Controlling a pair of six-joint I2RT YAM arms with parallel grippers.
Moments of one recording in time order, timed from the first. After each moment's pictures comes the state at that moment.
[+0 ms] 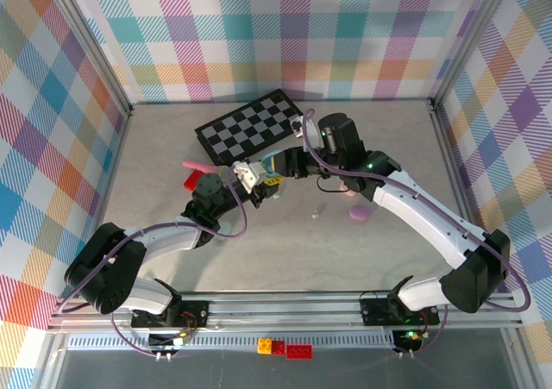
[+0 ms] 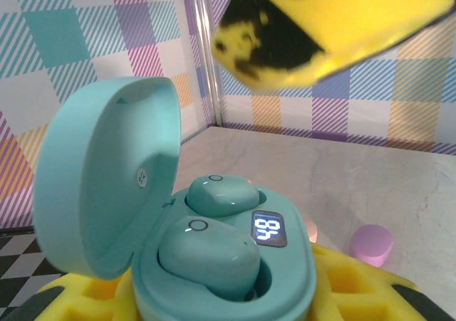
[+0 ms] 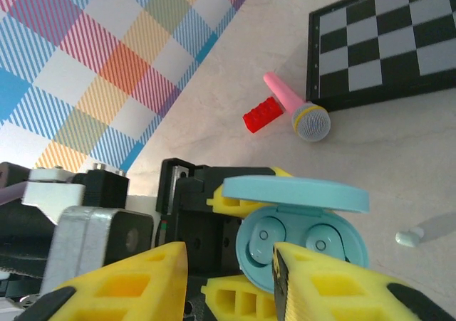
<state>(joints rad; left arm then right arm) -0.59 1.40 0.55 0.89 0.38 0.14 0.70 1.39 1.35 -0.47 -0.38 0.44</state>
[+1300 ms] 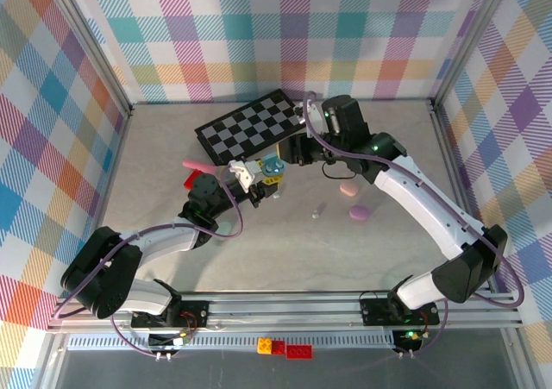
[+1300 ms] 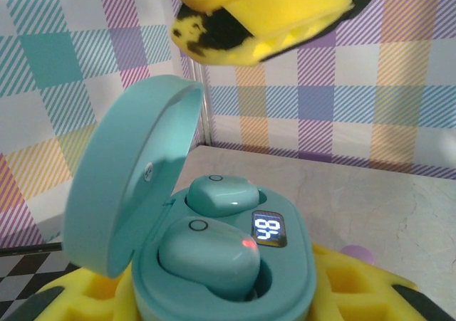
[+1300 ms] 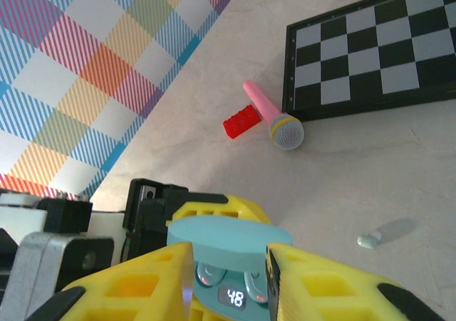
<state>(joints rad) -0.58 1.37 0.55 0.91 0.43 0.09 0.65 1.46 1.54 -0.65 -0.39 0.36</state>
